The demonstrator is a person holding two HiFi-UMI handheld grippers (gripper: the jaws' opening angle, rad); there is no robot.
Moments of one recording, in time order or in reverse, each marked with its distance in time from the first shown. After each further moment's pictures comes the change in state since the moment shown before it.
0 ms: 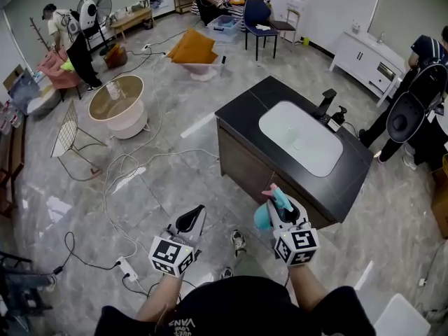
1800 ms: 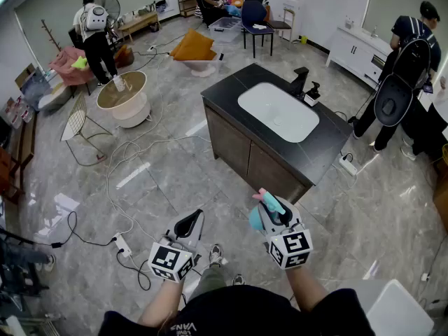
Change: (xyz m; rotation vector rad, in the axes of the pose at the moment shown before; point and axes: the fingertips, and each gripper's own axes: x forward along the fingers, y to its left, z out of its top) left arm -0.104 -0.230 -0.017 0.015 -0.006 0.078; right arm -0.226 -0.007 -0.042 -0.063 -0.006 0.123
